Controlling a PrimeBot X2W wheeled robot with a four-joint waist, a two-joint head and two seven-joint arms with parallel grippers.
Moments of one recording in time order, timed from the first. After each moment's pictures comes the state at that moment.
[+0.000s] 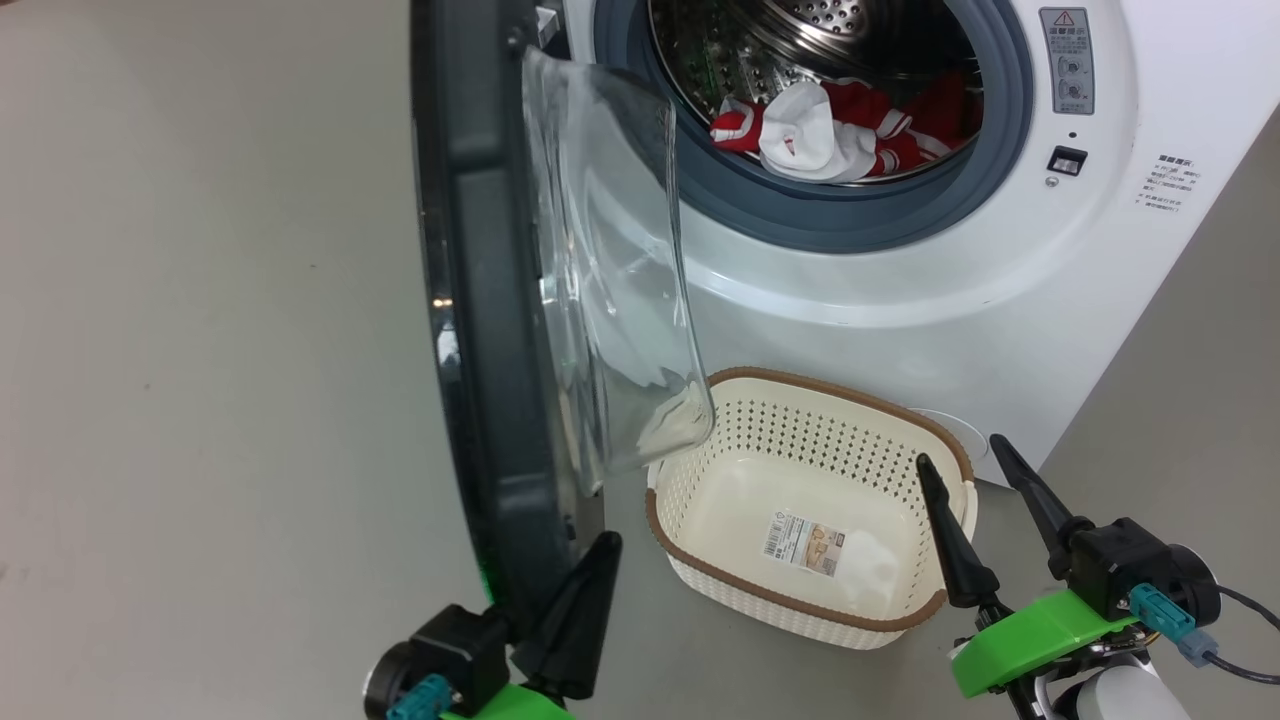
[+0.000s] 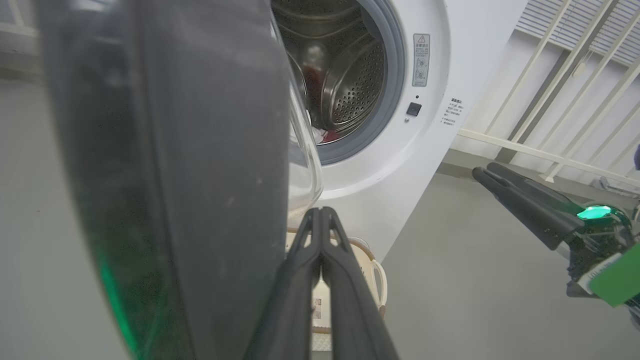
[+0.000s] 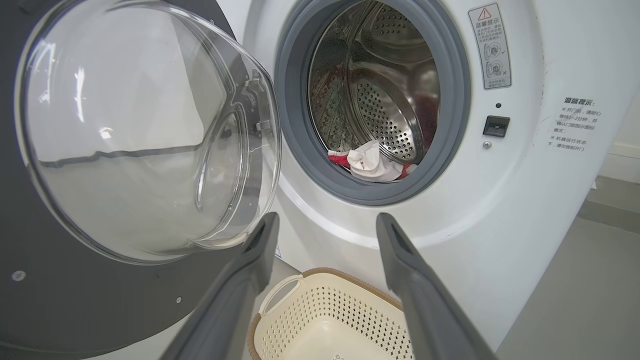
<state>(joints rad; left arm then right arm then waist) -0.15 0.05 -0.47 0.16 -0.41 0.05 -0.16 -0.10 -0.05 0.04 0.29 0.17 0.13 -0.26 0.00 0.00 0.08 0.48</state>
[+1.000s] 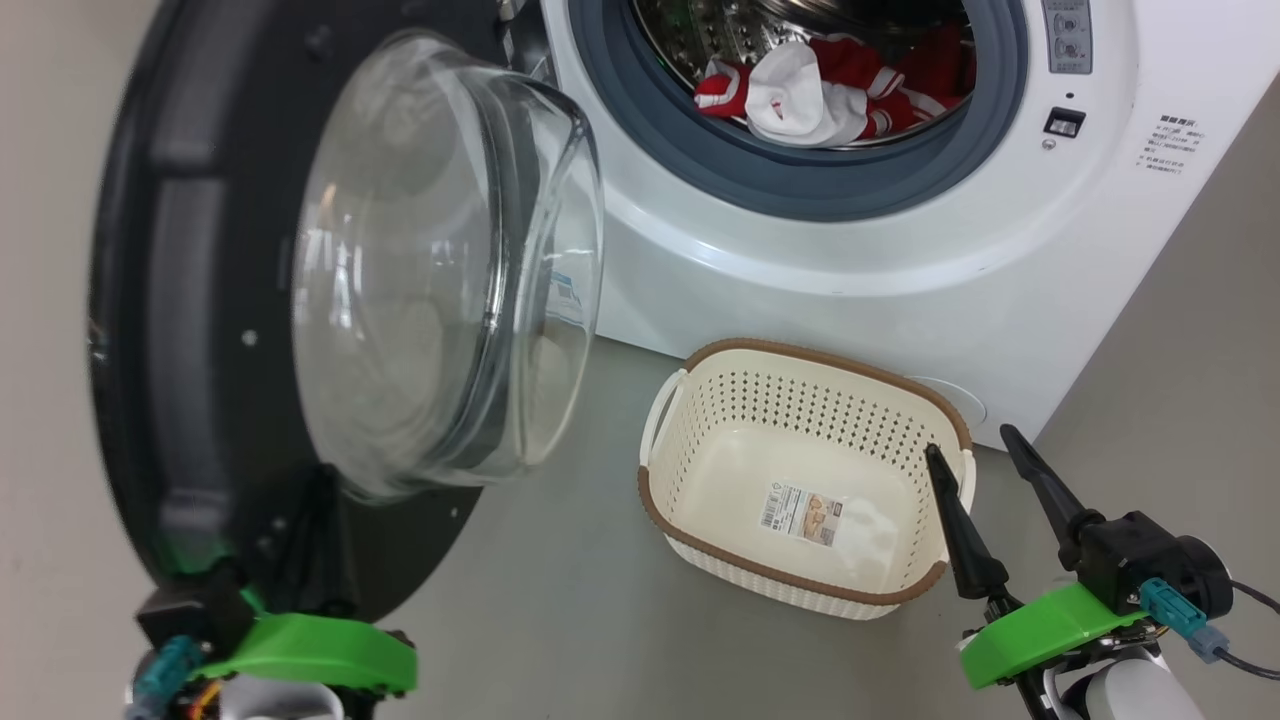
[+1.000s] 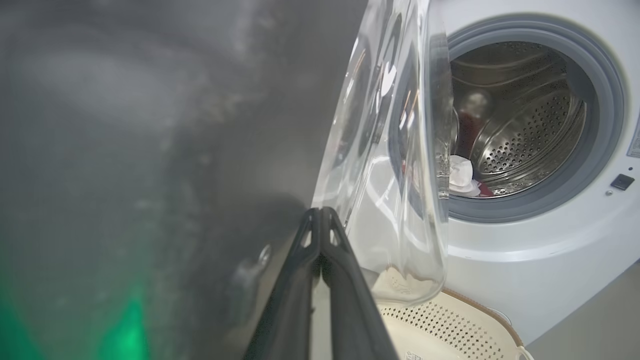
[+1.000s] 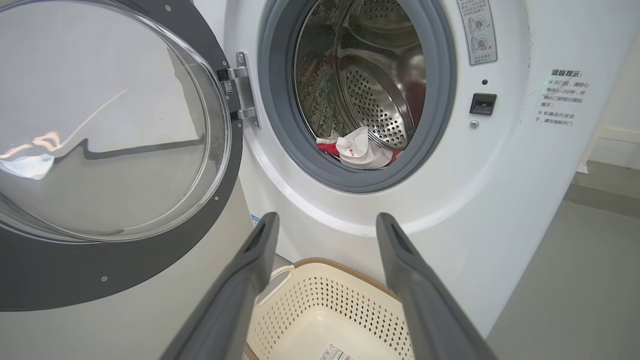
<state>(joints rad) -0.19 0.09 -0.15 0.27 -0.47 0.14 -0.25 -0.11 -0.05 0.03 0.27 0.17 0.13 -0.26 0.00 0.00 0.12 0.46</state>
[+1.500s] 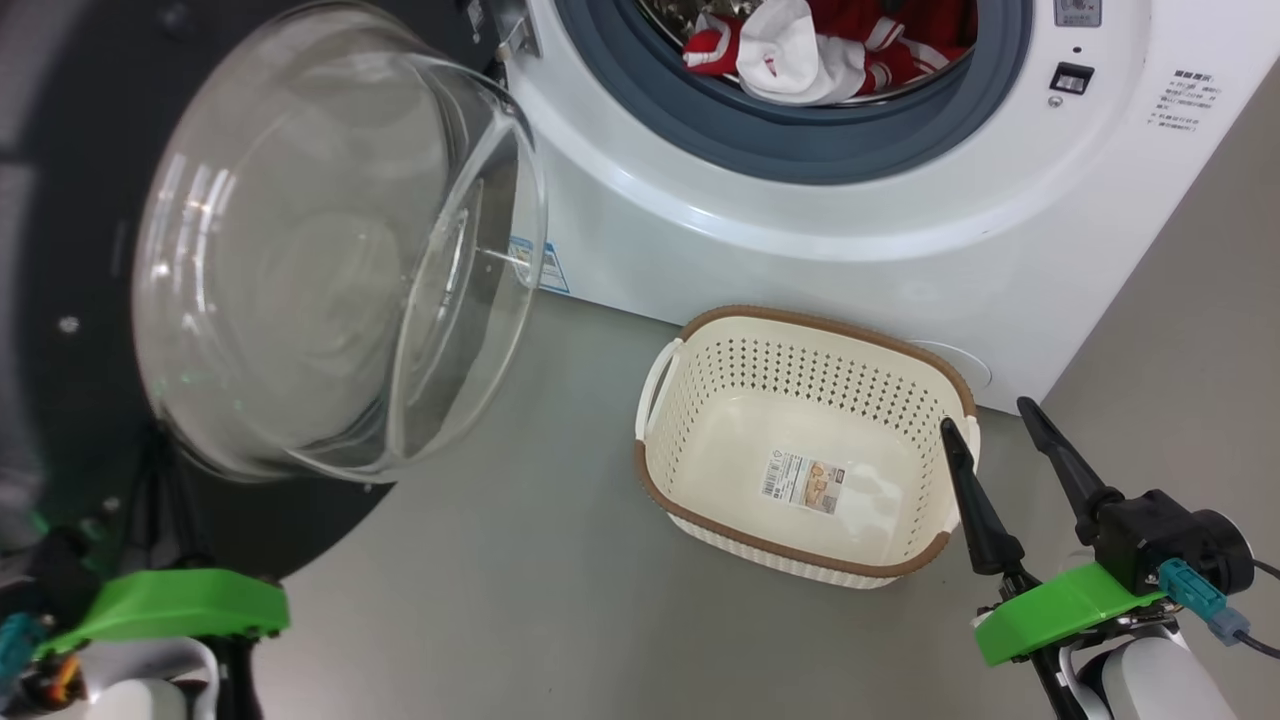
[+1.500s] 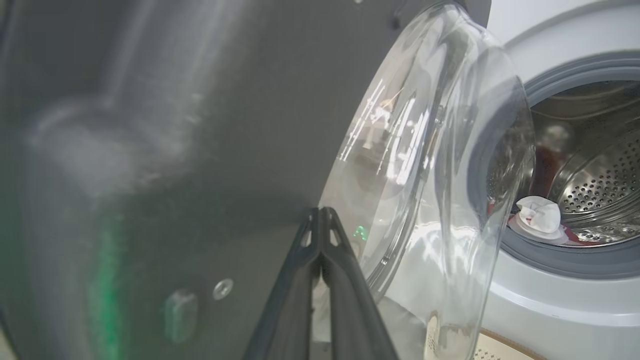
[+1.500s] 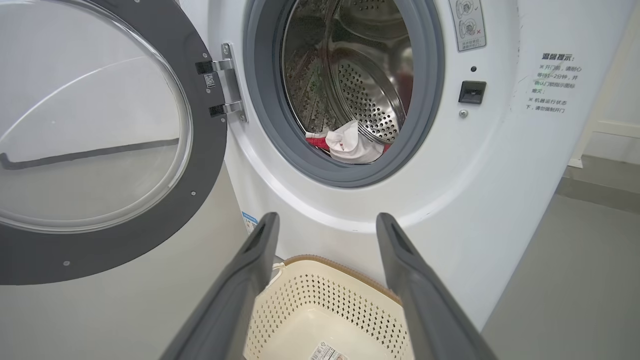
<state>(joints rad) -0.26 0.07 0.12 0.32 -0.39 0.08 -0.25 -0.13 -0.08 0.02 0.25 0.17 0.13 -0.26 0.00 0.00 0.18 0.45</state>
